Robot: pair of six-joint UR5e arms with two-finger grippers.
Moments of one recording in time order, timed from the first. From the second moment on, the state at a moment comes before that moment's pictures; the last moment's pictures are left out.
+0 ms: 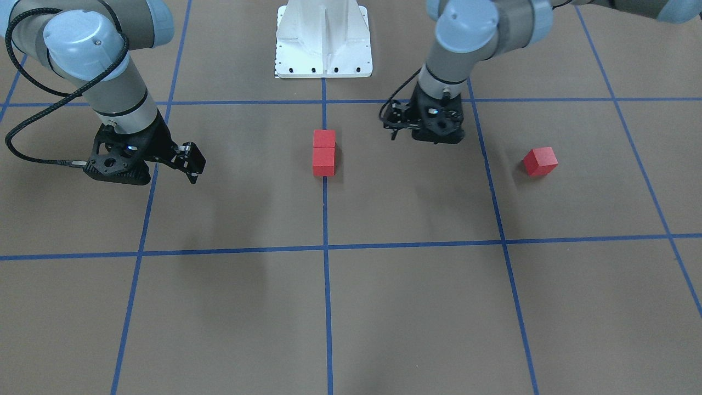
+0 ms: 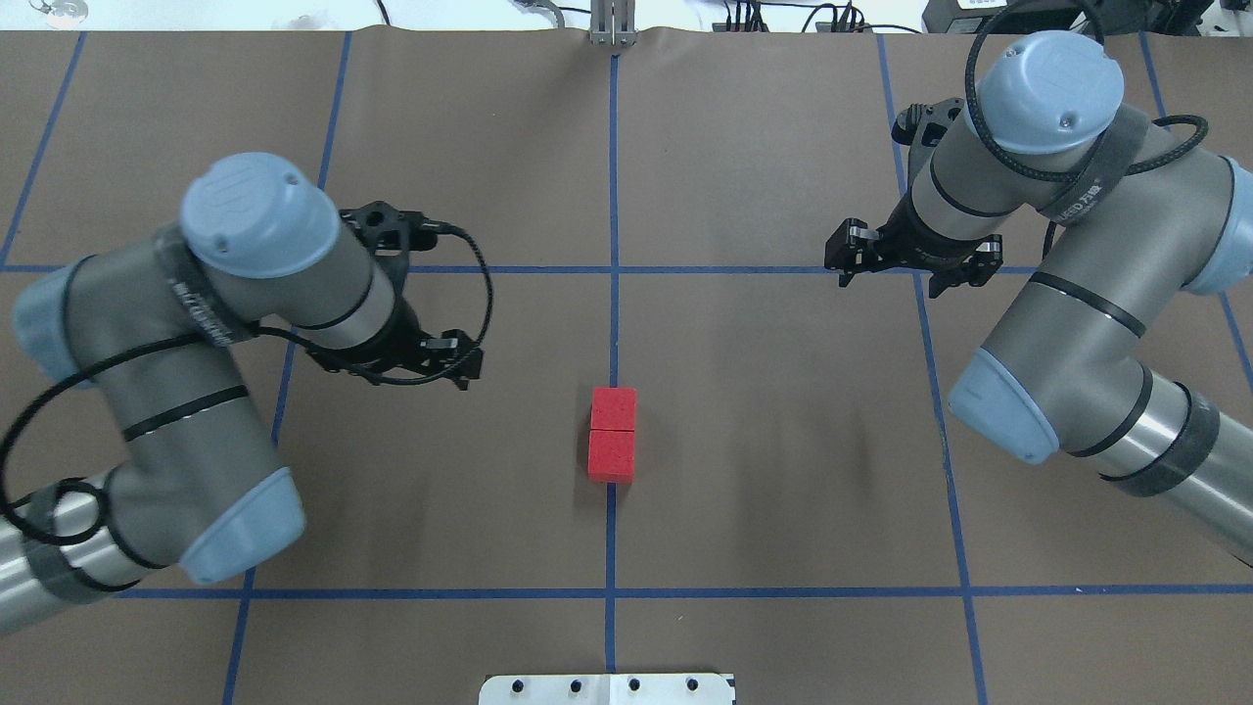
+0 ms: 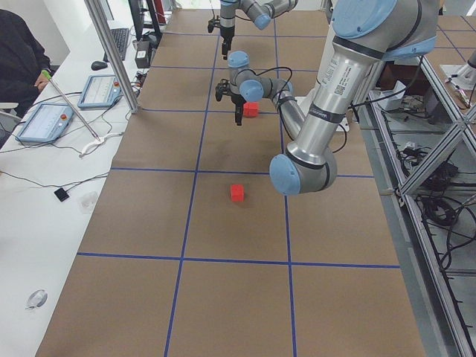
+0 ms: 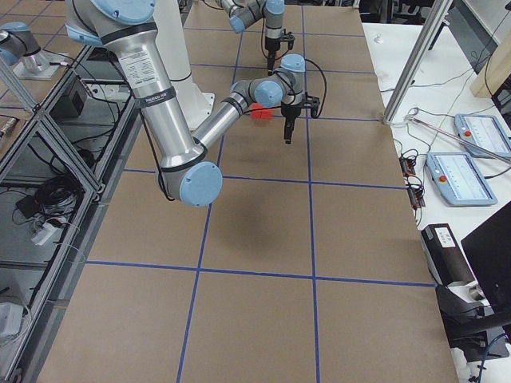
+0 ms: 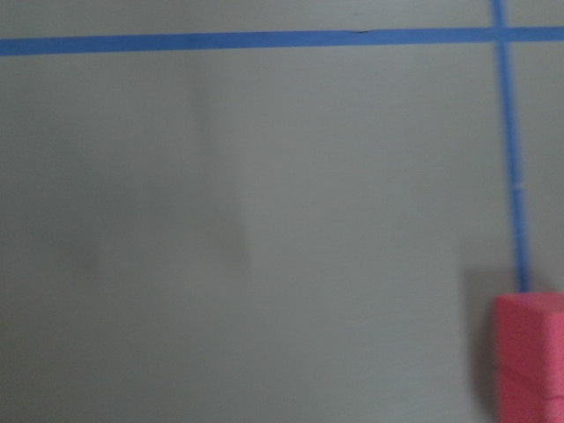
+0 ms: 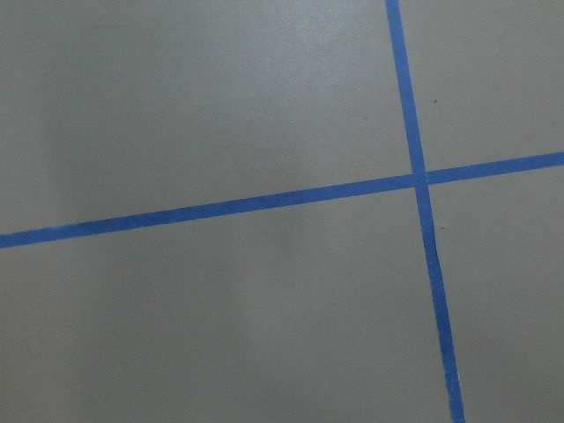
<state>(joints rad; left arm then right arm) -0.65 -1.96 -1.96 -1.54 -2.03 -1.00 0.81 -1.14 1.89 -1.71 2.02 1.09</state>
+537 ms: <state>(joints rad) -0.89 -1.67 -1.97 -1.59 -2.16 -0.86 0.81 -1.14 1.89 -1.72 2.02 1.09</state>
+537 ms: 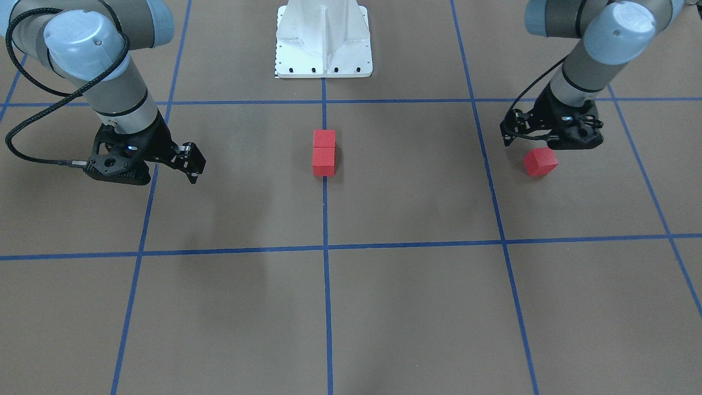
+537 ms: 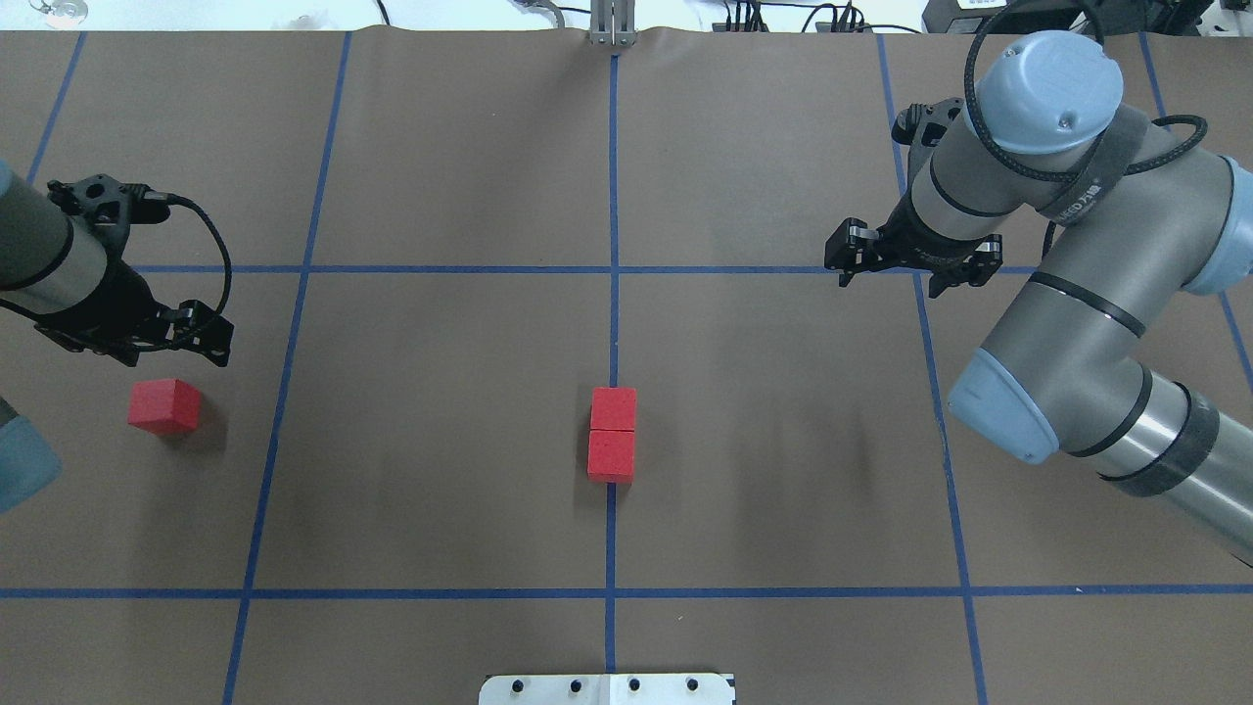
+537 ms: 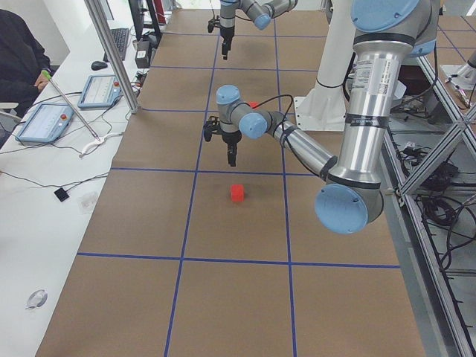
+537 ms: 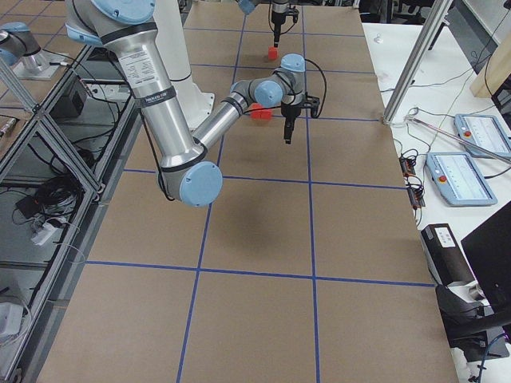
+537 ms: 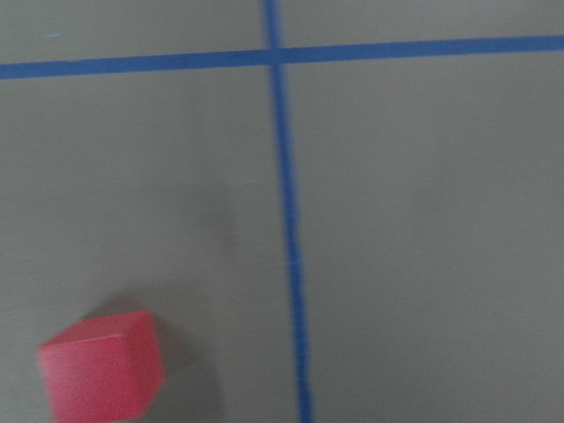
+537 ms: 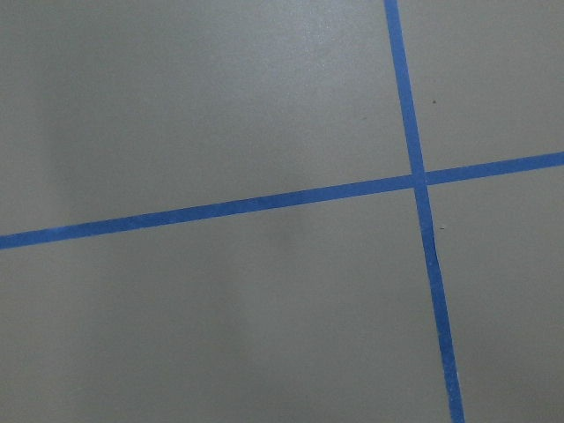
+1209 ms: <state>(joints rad) -0.90 -1.59 -1.79 -1.89 -2.17 -0.99 0.81 -1.14 1.89 -1.71 2.02 1.11</state>
